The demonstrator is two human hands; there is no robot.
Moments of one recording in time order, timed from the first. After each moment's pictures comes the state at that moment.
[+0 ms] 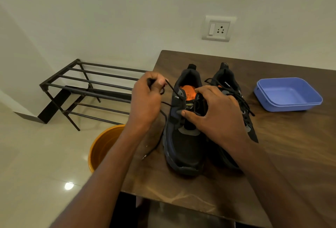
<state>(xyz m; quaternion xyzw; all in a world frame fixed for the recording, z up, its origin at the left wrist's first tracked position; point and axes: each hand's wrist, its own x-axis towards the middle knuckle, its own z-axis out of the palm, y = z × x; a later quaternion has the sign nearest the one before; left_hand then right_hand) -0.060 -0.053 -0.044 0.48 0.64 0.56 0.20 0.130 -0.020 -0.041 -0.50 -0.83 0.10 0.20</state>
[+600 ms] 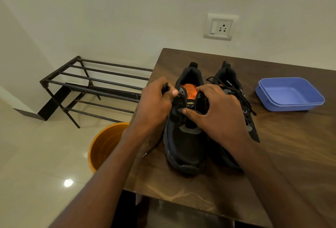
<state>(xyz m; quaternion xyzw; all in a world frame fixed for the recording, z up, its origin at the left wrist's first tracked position) -0.056 -0.051 -0.051 0.55 0.66 0.46 0.21 0.128 -0.021 -0.044 -0.51 -0.83 0.10 0.21</state>
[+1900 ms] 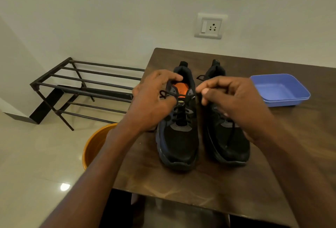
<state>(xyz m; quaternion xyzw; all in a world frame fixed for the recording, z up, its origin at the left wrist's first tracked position) -0.047 -0.070 -0.021 0.65 0.62 0.38 0.22 0.171 -0.035 0.020 -0.43 -0.71 0.45 0.34</state>
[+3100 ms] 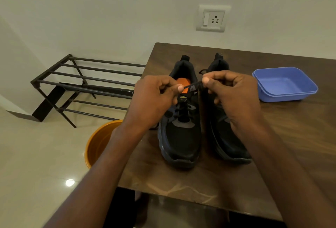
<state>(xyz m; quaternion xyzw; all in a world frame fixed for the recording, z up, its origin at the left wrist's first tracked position) -0.042 -0.066 -0.030 0.63 0.61 0.44 0.19 0.149 -0.022 -0.012 -0.48 -0.60 0.42 0.48</state>
